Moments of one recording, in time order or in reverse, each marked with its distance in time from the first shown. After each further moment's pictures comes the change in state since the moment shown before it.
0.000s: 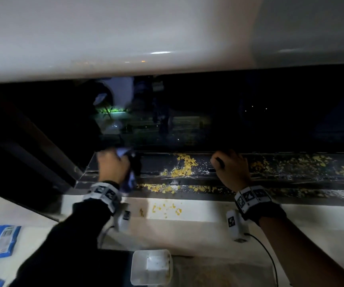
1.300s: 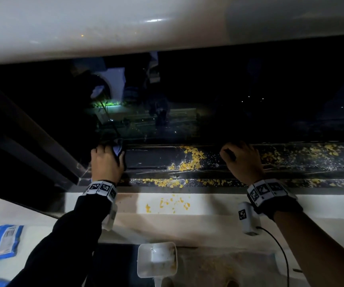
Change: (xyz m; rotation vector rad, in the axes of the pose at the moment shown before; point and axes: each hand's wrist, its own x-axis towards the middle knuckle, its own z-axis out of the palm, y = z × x) left_hand 0.021 -0.074 0.022 0.494 -0.038 0.135; right_hand 0.000 -0.002 0.001 -0.041 0.017 0.036
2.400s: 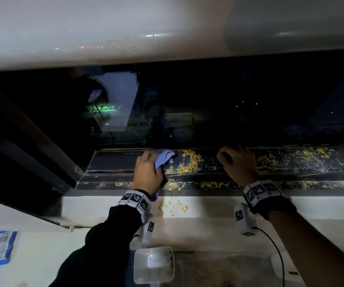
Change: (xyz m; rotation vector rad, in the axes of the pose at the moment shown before) left_hand -0.041 0.101 -0.009 -0.581 -0.101 0.170; right_hand -0.002 -0.006 -0.004 0.016 -0.004 0.021
